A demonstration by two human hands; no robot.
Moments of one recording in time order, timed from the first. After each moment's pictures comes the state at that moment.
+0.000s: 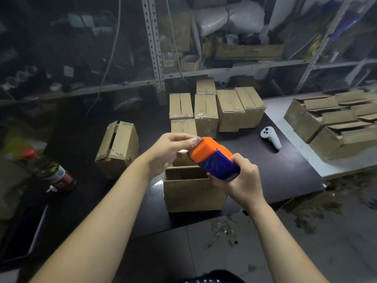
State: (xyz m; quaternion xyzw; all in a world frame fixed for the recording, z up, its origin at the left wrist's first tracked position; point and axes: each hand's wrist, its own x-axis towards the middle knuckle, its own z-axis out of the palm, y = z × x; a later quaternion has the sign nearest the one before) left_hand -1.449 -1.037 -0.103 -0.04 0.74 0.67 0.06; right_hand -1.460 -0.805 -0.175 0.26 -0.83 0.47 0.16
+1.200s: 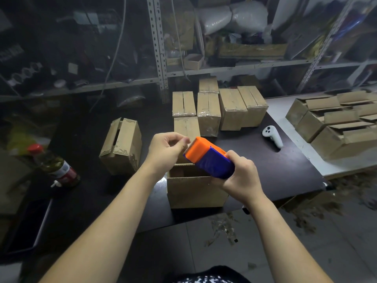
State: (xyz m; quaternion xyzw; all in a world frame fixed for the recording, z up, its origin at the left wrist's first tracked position) left_hand -1.426 -1.038 -0.119 -0.10 0.83 0.54 -0.14; right_hand -1.459 -0.813 -0.171 0.30 -0.87 0.37 0.15
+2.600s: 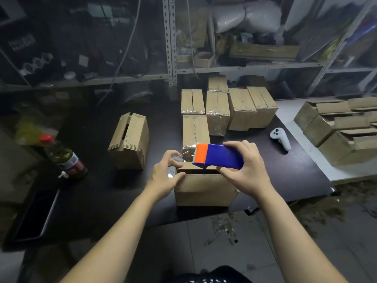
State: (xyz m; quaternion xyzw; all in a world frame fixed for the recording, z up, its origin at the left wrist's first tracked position) left_hand -1.387 -1.071 -0.210 -0.13 0.89 0.44 -0.06; right_hand -1.468 -0.826 -0.160 0.28 -0.87 0.38 0.11
